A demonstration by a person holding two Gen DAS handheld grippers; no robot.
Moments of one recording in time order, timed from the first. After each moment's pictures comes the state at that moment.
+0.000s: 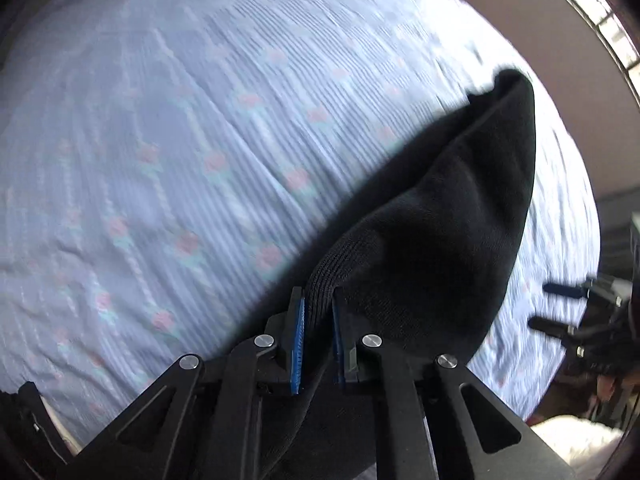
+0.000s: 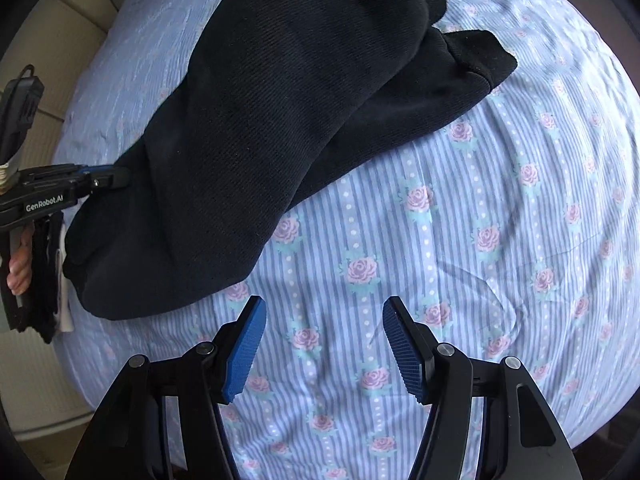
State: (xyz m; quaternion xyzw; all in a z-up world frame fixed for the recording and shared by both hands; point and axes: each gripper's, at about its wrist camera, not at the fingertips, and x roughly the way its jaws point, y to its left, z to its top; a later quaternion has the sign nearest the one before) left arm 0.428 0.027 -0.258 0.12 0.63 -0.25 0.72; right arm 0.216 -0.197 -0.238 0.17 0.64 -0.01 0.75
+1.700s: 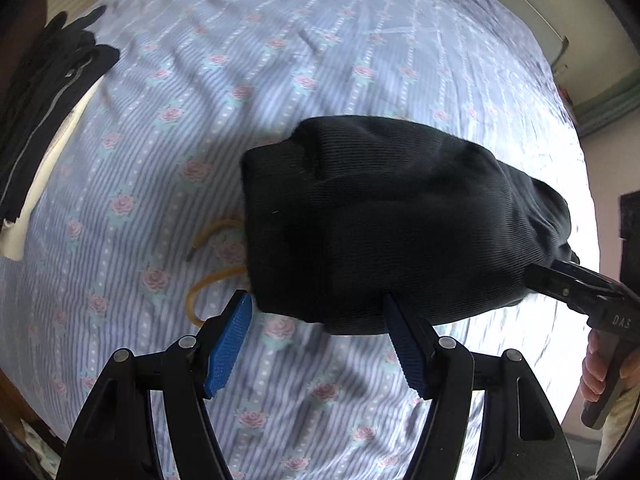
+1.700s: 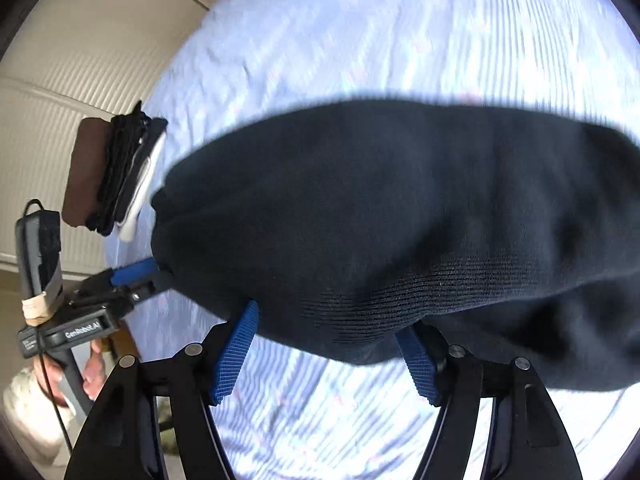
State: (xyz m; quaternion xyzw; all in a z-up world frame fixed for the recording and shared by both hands) left arm 0.281 0.144 -0.273 -0.18 0.61 0.05 0.77; right arm 0.344 -0.082 -0.239 0.06 0.62 0.30 0.72
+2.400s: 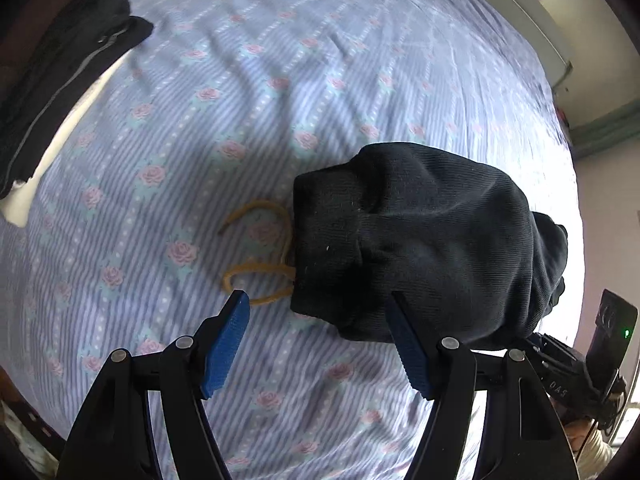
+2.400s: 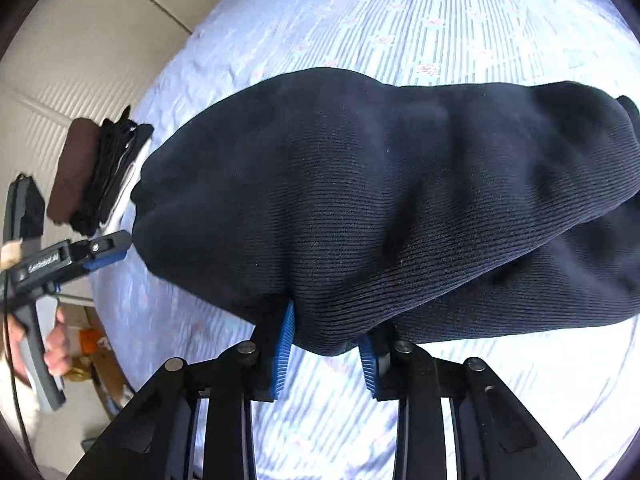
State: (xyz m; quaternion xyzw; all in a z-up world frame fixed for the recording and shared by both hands) left arm 0.257 0.170 -0.271 -0.22 0.60 0.04 0.77; right arm 0.264 -0.107 -0.250 0.05 0.61 0.23 0.76
